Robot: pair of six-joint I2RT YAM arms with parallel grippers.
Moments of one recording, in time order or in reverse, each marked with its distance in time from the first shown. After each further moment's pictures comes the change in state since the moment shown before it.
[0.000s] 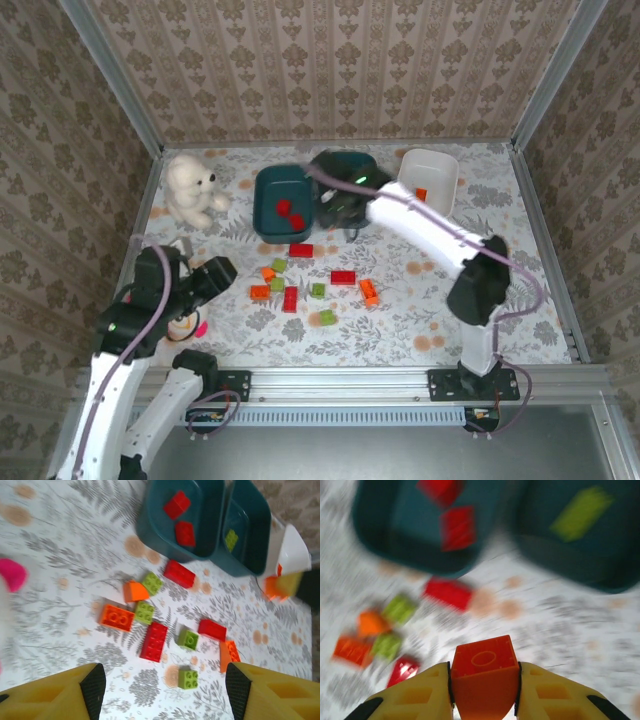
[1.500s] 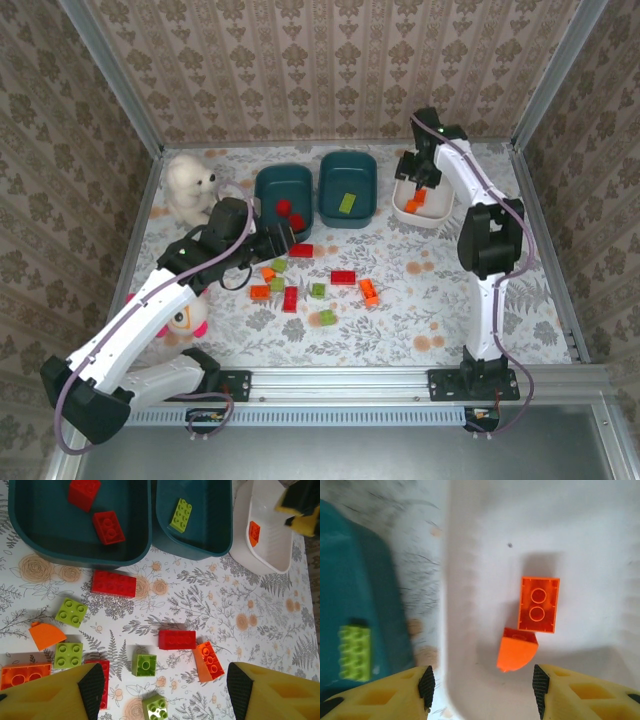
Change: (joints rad) left arm -0.312 0.438 0.108 0.322 -0.113 0.006; right arm -0.548 0.256 0.174 0.036 -0.132 0.005
